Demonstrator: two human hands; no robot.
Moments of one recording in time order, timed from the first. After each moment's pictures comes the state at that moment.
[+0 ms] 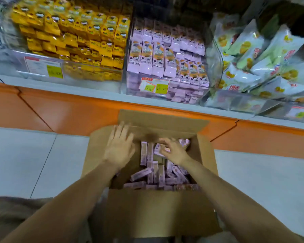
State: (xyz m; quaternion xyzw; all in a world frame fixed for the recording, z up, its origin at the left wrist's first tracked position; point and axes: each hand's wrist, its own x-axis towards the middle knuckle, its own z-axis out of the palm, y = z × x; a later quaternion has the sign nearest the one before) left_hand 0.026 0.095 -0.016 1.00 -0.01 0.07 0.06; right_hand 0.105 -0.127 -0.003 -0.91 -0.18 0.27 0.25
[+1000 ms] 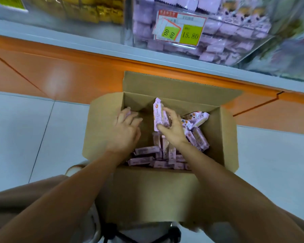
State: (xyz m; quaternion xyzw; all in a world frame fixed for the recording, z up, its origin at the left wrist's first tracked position) left_hand 0.013 0.087 -0.075 0.98 0.01 0.04 0.20; right_hand 0.094 -0.089 -0.094 -0.84 -0.03 0.20 0.50
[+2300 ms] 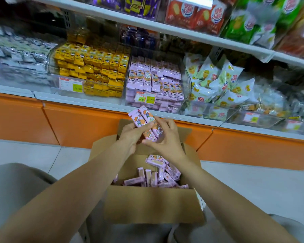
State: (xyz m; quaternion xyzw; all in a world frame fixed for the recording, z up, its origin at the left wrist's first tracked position) left_hand -0.004 0.030 0.143 0.50 0.22 0.00 0.84; right_hand 0.020 -0.106 0.129 -0.87 -0.26 -0.06 0.41
